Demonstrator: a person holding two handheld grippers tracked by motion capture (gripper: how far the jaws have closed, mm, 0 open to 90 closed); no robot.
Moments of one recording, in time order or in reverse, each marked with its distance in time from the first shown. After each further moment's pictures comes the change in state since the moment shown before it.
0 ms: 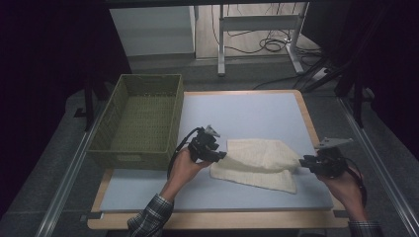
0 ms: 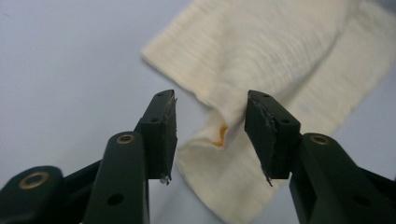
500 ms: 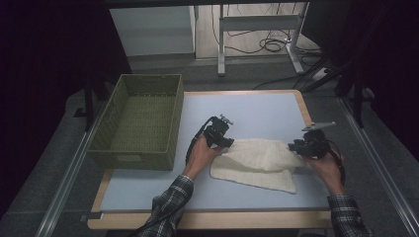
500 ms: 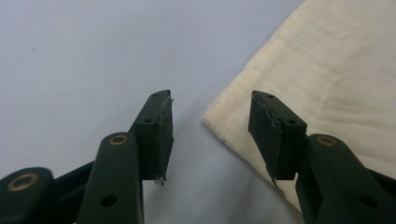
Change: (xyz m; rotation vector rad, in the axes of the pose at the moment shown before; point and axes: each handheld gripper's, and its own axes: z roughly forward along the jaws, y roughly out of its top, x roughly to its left) left arm 0.026 0.027 0.086 0.088 0.114 -0.014; right arm -0.026 0.031 0.071 0.005 0.007 0.060
